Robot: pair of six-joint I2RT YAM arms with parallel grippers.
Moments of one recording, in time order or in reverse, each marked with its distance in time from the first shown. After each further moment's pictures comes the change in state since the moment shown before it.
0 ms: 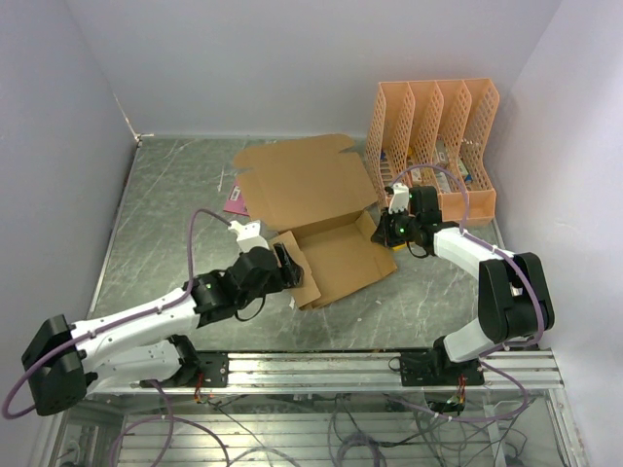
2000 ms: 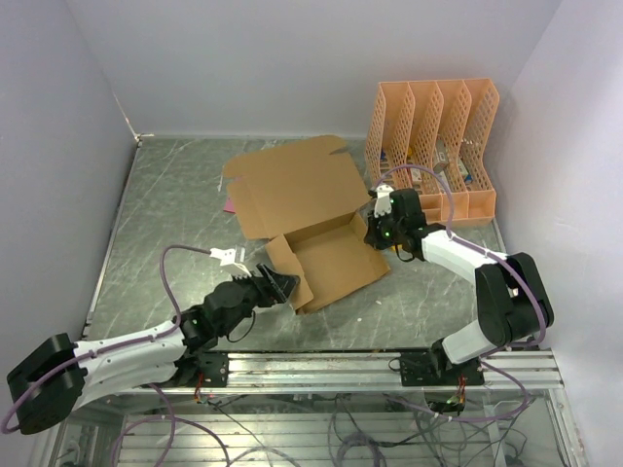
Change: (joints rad) left arm 0.000 -0.228 -0.505 0.685 0.022 0.031; right arm 0.140 -0.010 0.000 0.012 0.189 -0.016
